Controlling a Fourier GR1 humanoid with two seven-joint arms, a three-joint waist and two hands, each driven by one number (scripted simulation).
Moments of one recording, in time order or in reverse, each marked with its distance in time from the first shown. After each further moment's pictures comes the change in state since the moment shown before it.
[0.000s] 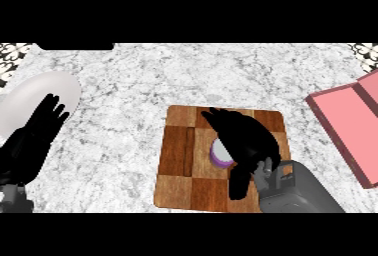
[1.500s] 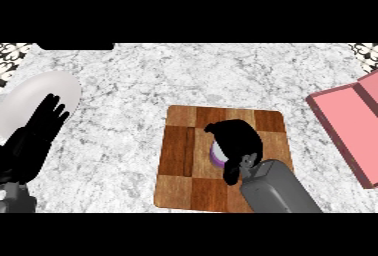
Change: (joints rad) left arm -0.021 -0.074 0.082 0.022 -0.074 -0.083 0.015; right arm 0.067 0.118 -0.057 0.216 0.304 0.029 -0.200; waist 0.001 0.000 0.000
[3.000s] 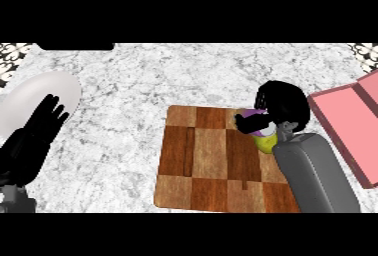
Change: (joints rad) left arm 0.009 -0.033 0.021 -0.051 -0.025 -0.013 0.046; right arm -0.083 -0.060 -0.306 0.080 0.228 -0.293 0.040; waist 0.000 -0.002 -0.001
